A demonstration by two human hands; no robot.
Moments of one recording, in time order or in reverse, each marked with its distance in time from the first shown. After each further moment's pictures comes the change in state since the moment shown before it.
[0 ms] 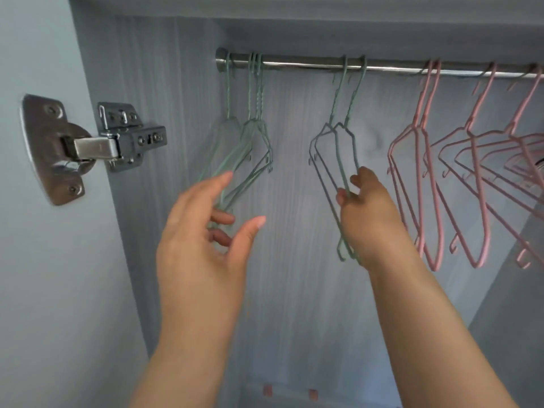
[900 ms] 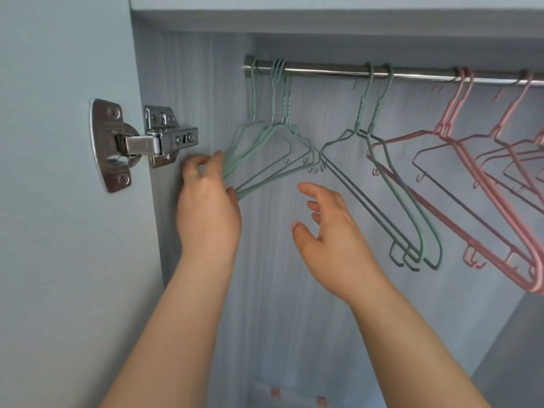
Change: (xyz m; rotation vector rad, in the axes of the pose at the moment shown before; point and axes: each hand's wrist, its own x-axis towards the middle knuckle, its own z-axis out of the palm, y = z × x) left_hand 0.055 -0.037 0.011 0.550 -0.006 -0.092; right_hand -0.040 -0.006 0.033 -0.076 -0.236 -0.375
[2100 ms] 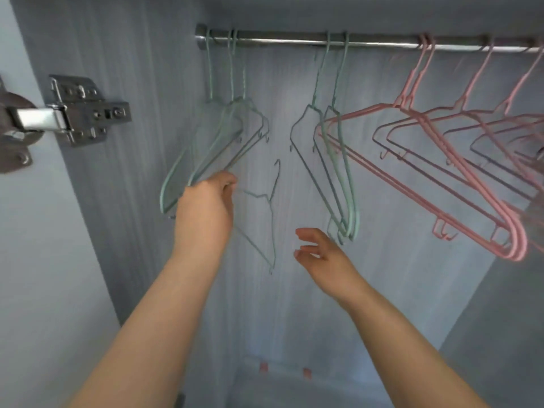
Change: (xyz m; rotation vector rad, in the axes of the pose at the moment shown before) left_hand -0.031 0.016 0.046 -0.186 -0.145 0.132; right_hand -0.023 0.122 -0.010 0.184 -0.126 0.344
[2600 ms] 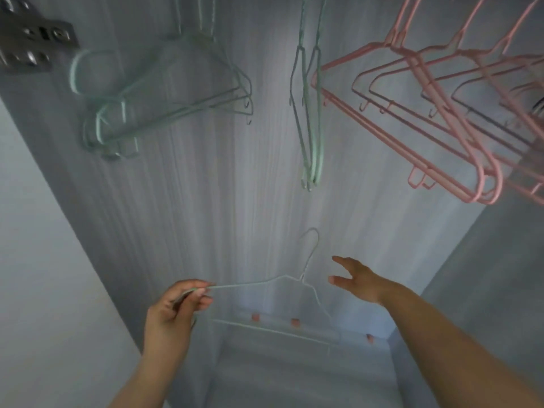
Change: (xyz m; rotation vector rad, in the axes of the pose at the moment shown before) left_hand -0.207 -0.074 0.007 -0.532 -0.152 -0.553; right_hand -0.029 0.180 -0.066 -0.522 -0.432 0.436
